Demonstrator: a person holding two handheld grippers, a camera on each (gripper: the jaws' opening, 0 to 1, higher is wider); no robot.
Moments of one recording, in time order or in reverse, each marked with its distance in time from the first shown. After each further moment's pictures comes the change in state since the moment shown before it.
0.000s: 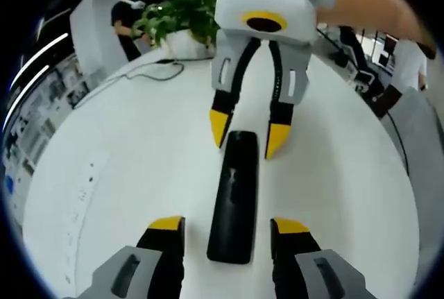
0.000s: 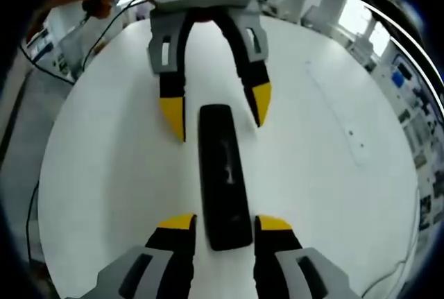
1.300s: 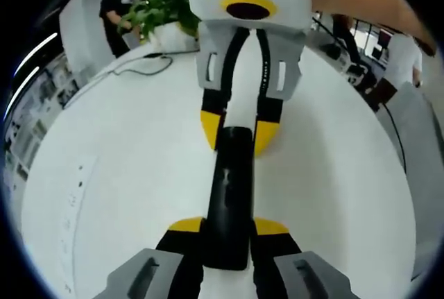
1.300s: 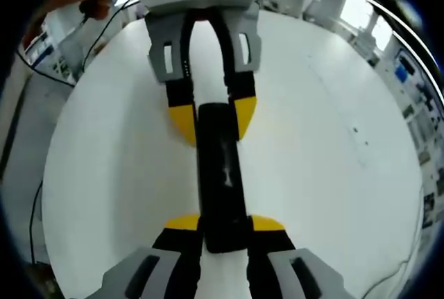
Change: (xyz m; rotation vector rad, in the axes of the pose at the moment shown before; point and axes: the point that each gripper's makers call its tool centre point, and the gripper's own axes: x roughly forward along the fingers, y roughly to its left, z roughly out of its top) left arm 0.007 -0.006 0.003 0.015 0.046 -0.059; right arm 0.000 -0.001 0.000 0.019 0.022 0.025
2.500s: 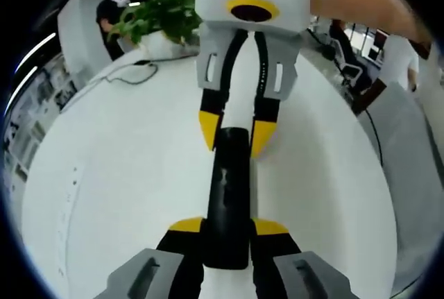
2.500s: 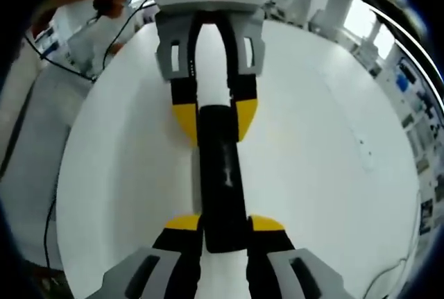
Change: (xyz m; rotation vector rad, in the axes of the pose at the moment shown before) left arm -0.022 -0.059 0.009 0.002 -0.005 -0.022; right arm -0.027 0.057 0.004 -0.031 -0.036 0.001
